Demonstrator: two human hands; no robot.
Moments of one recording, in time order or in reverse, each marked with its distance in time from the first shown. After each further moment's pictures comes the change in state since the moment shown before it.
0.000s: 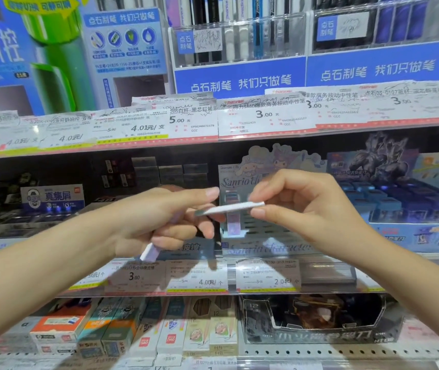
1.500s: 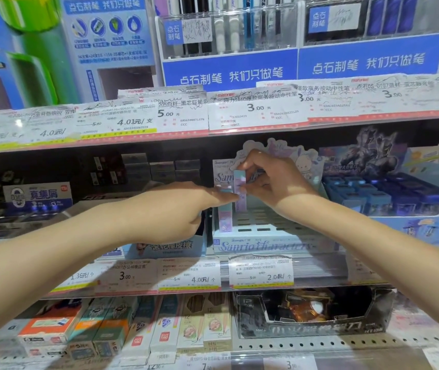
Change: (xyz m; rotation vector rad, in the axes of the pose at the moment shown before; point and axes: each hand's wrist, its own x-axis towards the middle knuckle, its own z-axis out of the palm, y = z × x) left_hand 0.029 0.002 0.003 1.450 0.102 0.225; right_hand 0.045 0.041 -0.007 -0.576 0.030 0.154
